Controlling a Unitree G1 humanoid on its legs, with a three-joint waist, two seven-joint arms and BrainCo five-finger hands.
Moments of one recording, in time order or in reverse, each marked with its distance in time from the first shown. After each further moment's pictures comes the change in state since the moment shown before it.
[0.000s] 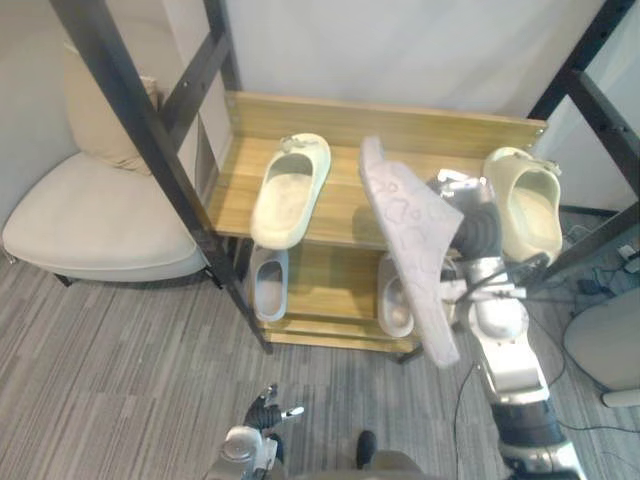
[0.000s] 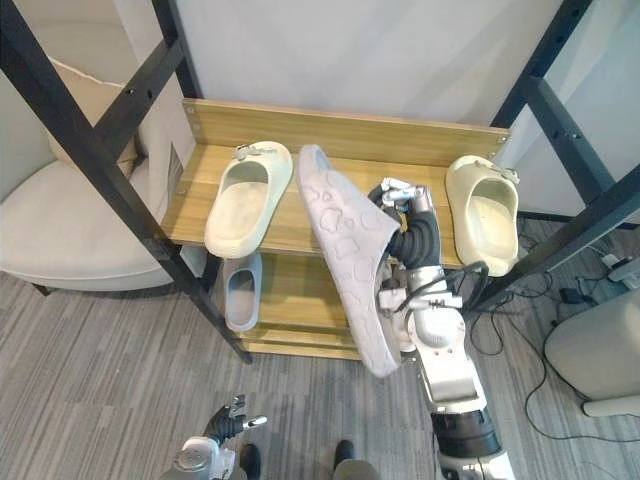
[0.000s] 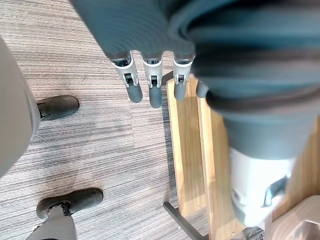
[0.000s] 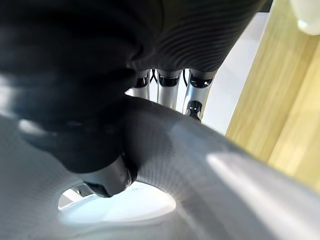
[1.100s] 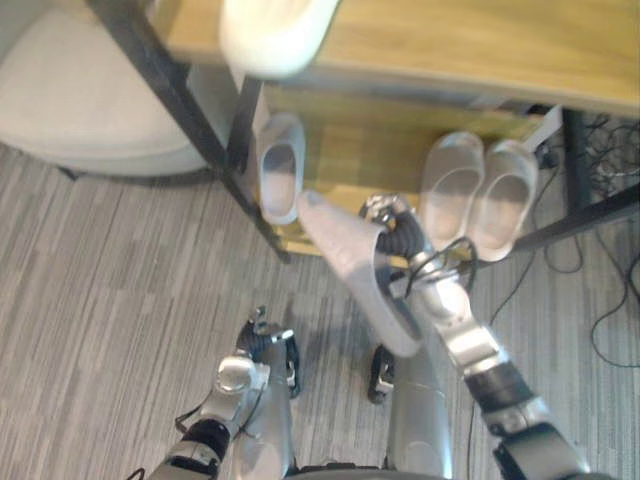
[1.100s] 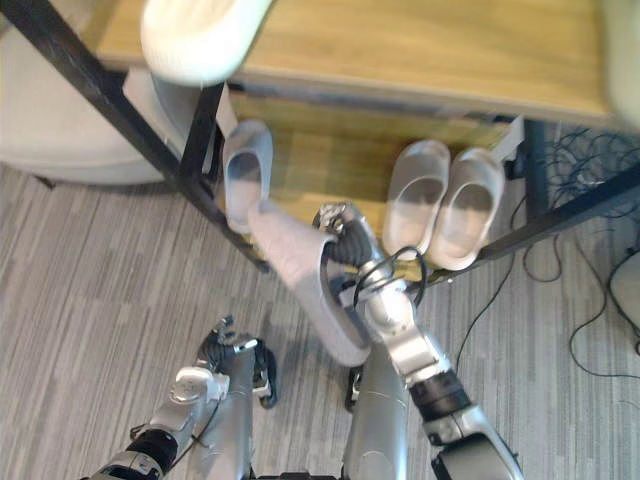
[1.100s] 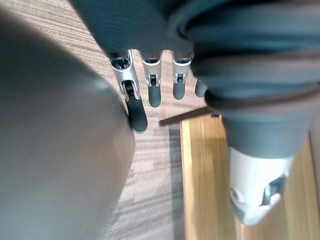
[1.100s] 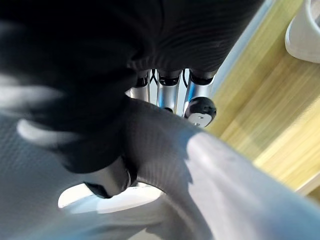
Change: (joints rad) left arm -0.255 0.084 0.050 -0.166 -0.068 -0.080 0.096; right arm -0.432 -0.075 0.156 0.424 -0.194 0.062 -0.060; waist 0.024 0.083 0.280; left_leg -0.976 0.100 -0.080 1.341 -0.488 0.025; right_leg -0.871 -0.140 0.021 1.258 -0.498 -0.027
